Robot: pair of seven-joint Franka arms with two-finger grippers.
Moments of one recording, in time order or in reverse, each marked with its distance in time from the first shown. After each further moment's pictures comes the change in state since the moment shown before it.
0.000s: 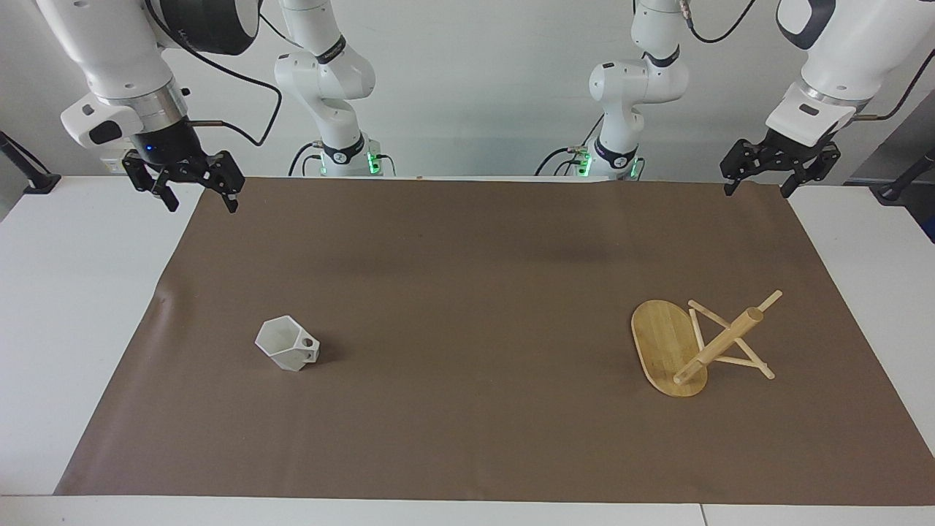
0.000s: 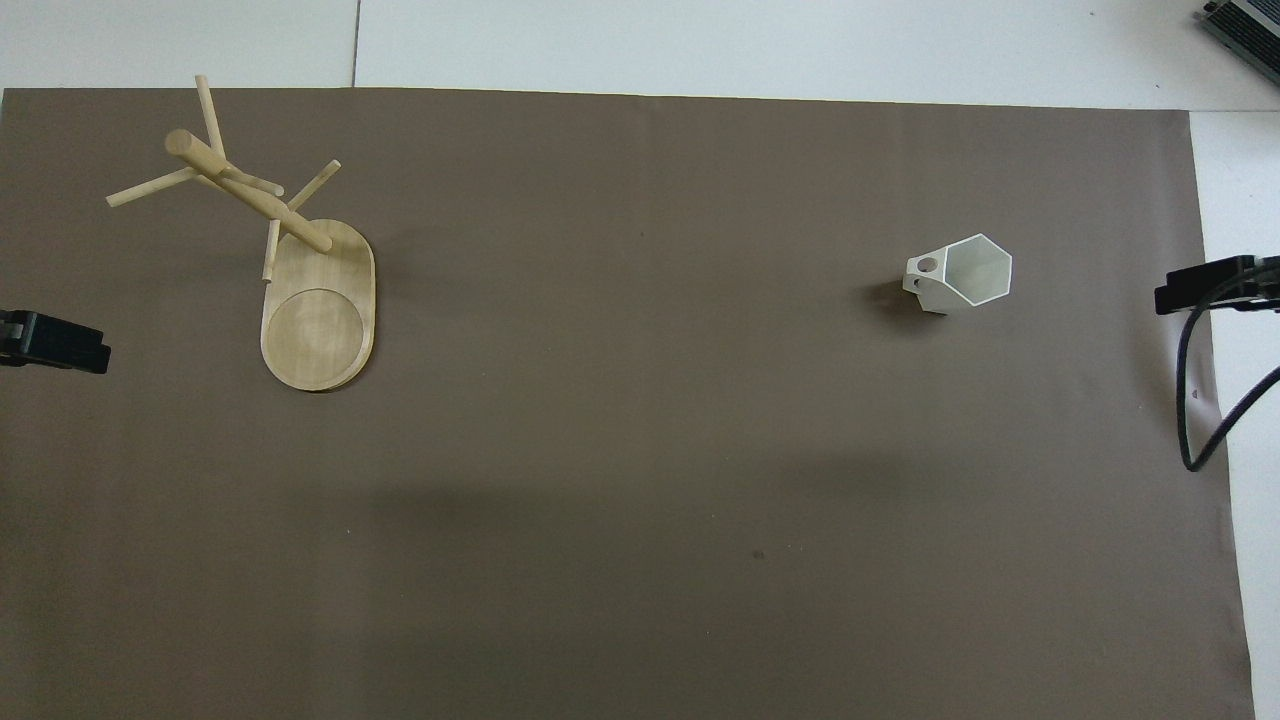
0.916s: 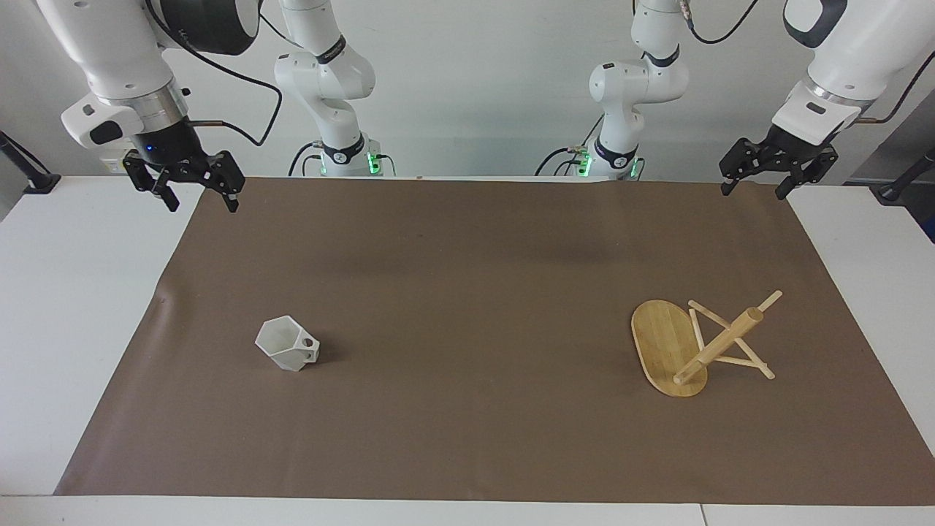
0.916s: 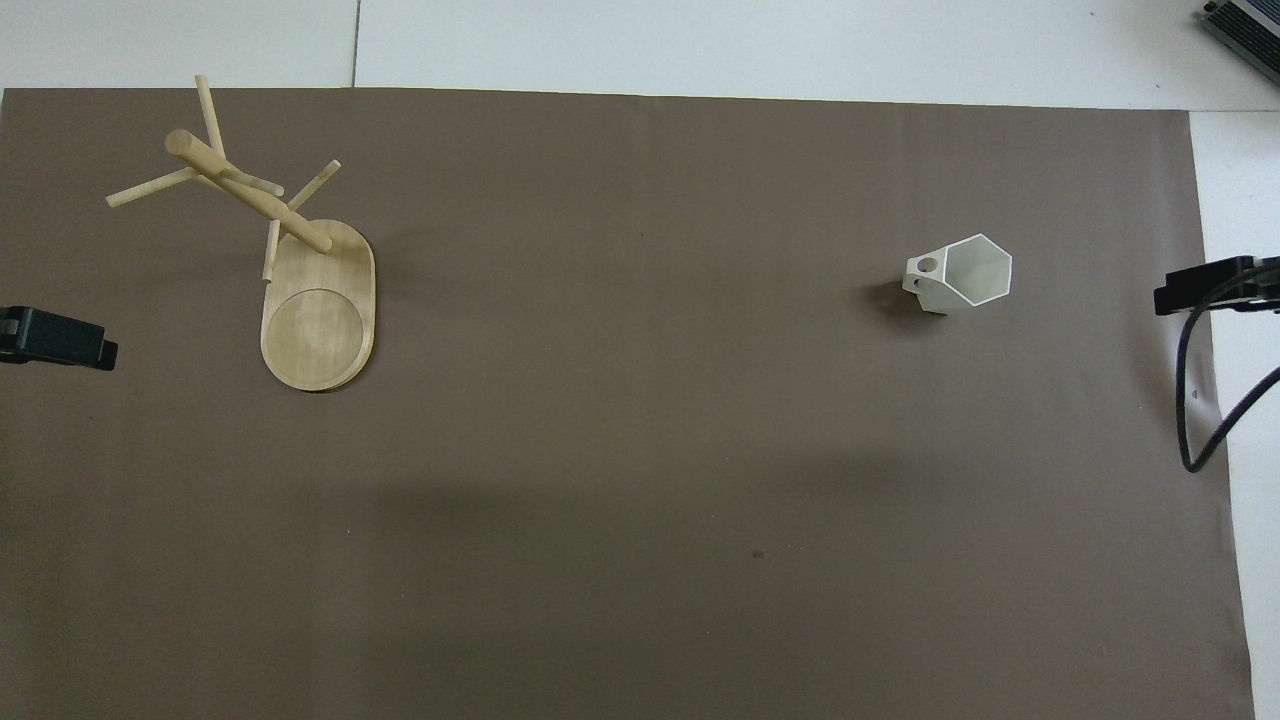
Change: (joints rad) left arm 0.023 0.000 -0.003 0.000 -0.067 0.004 0.003; right arm 0.001 0.000 0.000 0.000 0.000 -0.002 0.000
